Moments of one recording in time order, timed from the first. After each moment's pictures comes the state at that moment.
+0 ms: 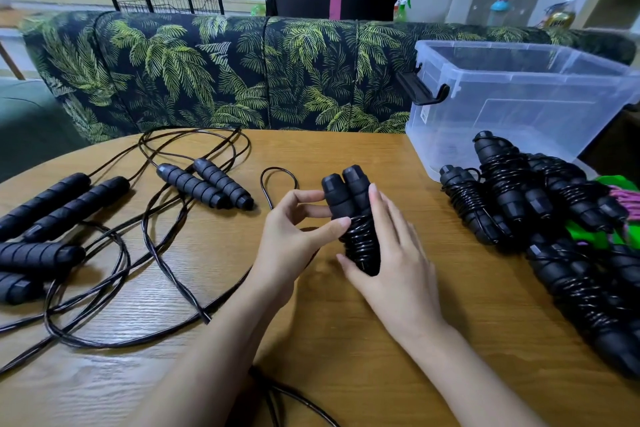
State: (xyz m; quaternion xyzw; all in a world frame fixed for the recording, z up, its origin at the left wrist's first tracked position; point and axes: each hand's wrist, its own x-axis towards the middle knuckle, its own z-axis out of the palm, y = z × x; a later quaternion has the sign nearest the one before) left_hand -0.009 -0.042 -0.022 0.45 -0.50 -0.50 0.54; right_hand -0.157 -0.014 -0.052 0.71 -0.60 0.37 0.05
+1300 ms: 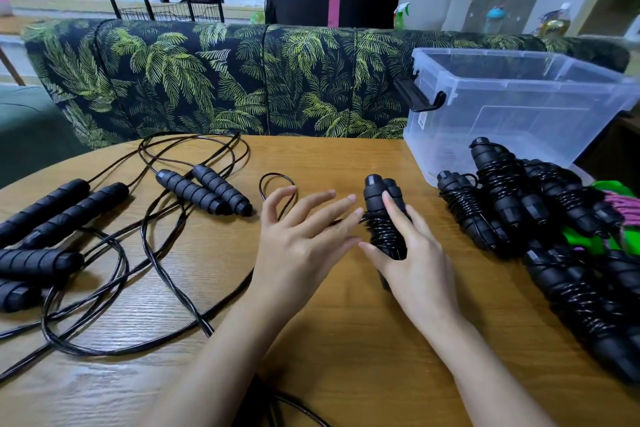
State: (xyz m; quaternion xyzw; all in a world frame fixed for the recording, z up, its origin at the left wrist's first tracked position) left_hand -0.005 -0.049 -0.033 0.35 -0.79 0.22 0.45; right_hand -0.185 -0.026 -0.046 0.65 -0.65 0.38 -0.11
